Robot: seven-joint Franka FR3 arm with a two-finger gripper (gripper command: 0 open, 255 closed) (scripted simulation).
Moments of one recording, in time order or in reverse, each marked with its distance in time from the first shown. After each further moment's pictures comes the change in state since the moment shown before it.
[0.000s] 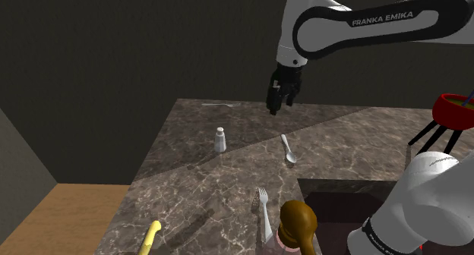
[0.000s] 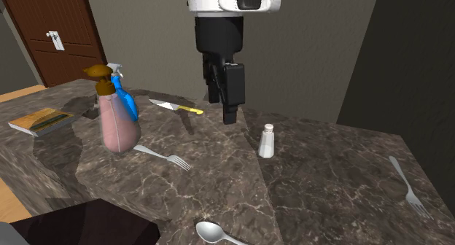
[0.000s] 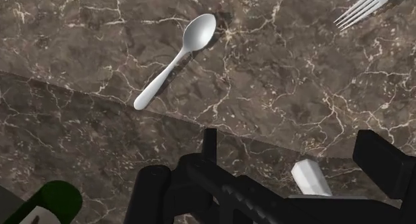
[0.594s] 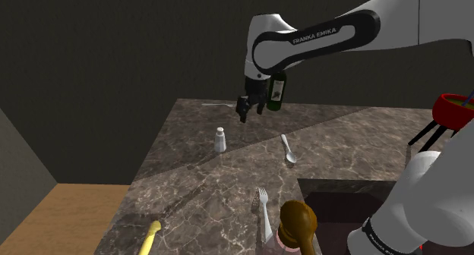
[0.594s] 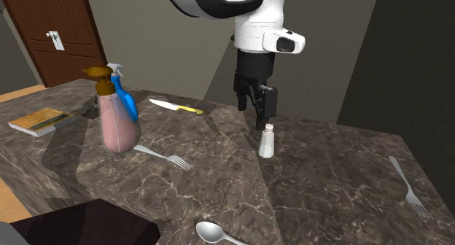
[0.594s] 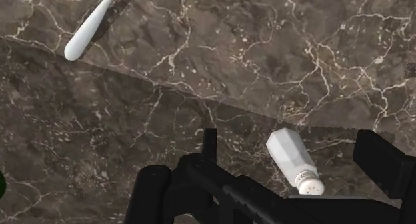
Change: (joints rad) arm 0.033 0.312 0.018 0.154 0.061 0.165 -0.005
